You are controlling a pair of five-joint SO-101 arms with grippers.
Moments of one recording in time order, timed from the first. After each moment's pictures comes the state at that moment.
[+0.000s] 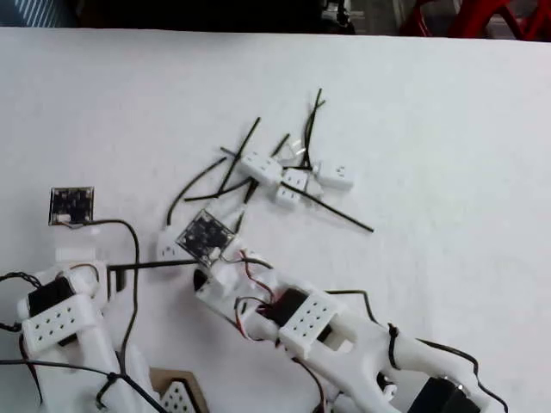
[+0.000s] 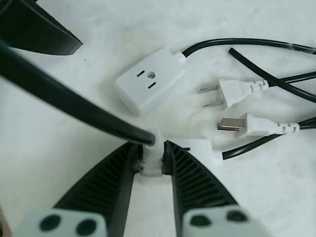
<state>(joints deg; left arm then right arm) -36.2 -52.4 75.1 53.4 -24.5 -54.0 -27.7 68.1 14.6 5.1</state>
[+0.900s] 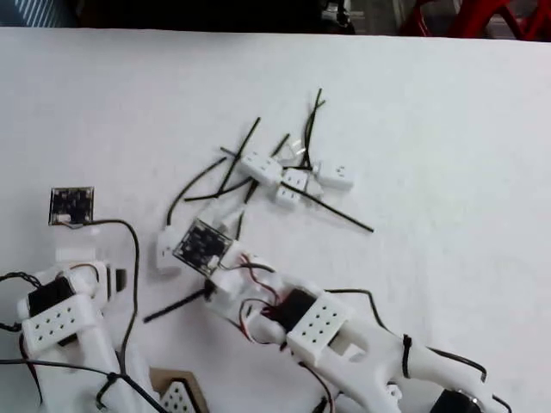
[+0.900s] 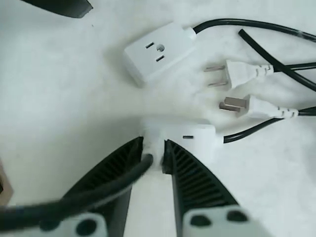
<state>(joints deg) -36.2 -52.4 75.1 53.4 -24.5 -53.9 -32.6 69.2 27.3 10.9</state>
